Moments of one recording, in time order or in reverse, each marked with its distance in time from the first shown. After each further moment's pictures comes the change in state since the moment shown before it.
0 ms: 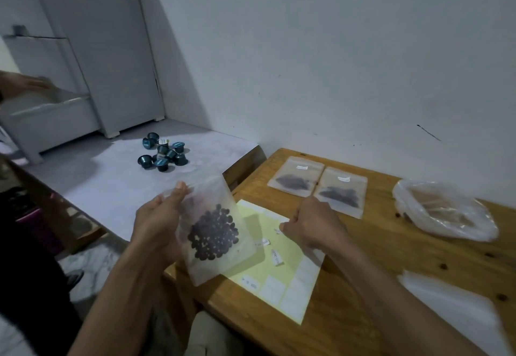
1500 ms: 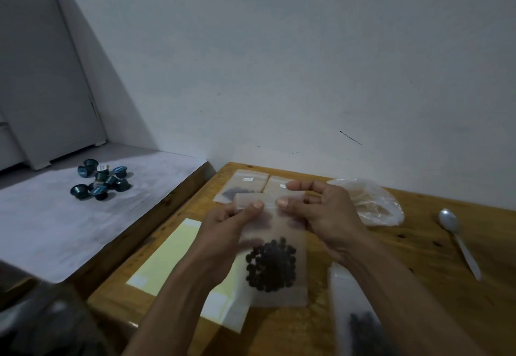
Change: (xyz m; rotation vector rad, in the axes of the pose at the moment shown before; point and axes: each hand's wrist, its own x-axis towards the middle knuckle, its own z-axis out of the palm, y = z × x) left_hand -0.075 -0.046 0.128 0.118 -0.724 0.089; right_hand -0.068 0.066 -0.096 1.203 0.112 -0.140
